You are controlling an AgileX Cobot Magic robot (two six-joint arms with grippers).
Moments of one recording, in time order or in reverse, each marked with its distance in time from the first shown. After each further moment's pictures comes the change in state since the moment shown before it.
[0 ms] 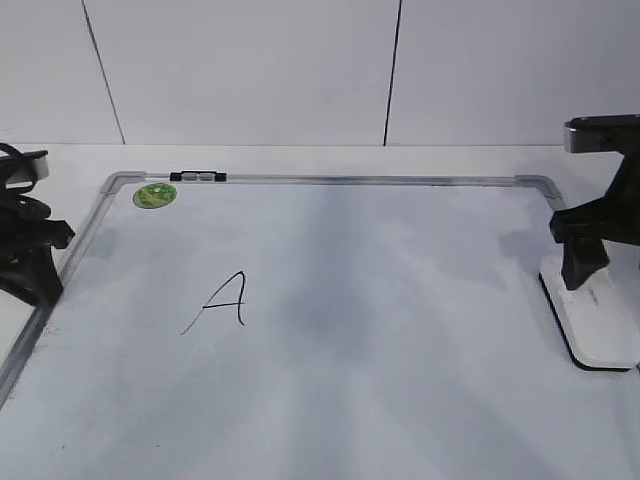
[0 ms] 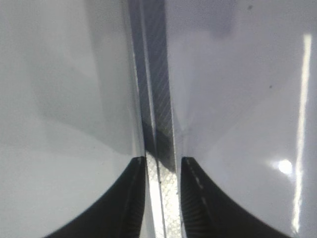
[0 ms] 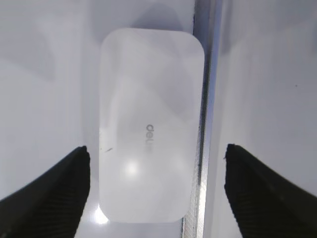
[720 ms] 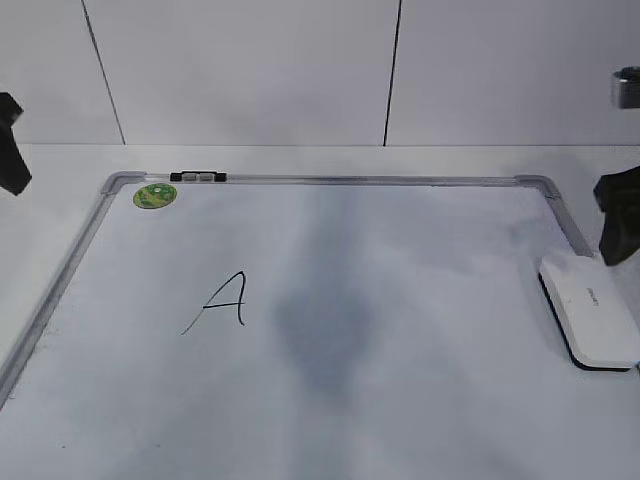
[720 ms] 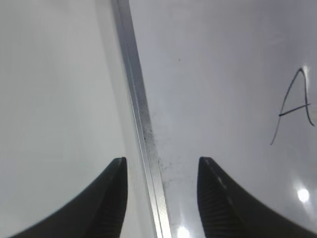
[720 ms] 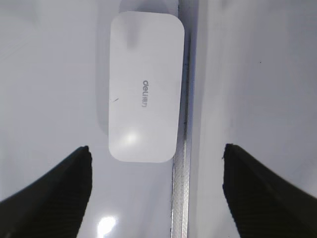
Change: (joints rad) left arm -0.001 -0.211 -0.214 0.057 0.244 -0.035; right arm 0.000 -0.187 0.000 0.013 0.115 -0.027
